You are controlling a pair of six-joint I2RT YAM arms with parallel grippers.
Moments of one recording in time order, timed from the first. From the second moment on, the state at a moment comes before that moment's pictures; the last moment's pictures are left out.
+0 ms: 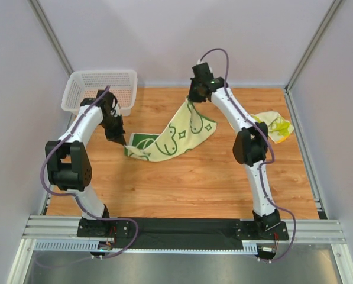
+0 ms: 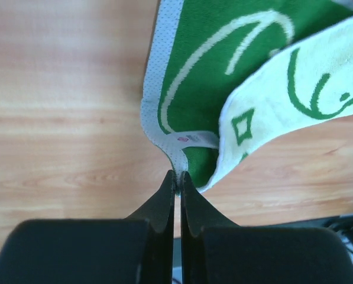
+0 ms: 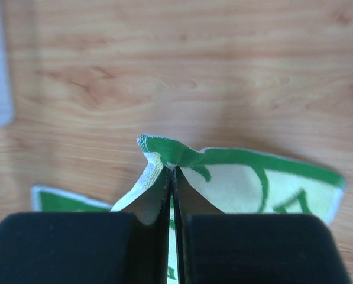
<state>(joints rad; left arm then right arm) -0.06 1.72 1.38 -1.05 0.21 -0.29 0.44 2.42 2.38 -0.82 0.08 0.52</state>
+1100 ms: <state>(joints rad) -0.06 1.38 0.99 -1.00 0.05 -0.45 0.30 1.40 1.02 -0.77 -0.04 0.61</state>
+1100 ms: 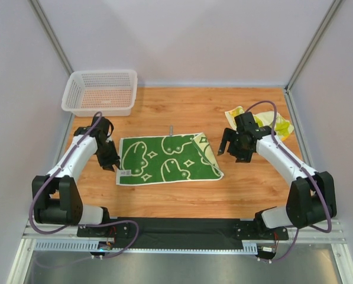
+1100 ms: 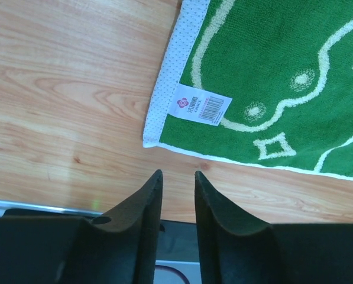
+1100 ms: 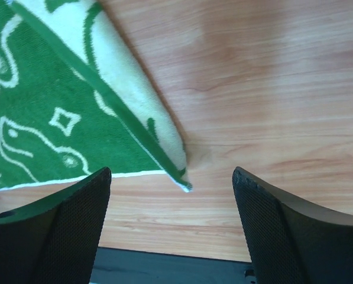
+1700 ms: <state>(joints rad) -0.06 1.49 0.93 -0.89 0.12 -0.47 0.47 2.12 1.81 -0.79 -0.29 0.44</state>
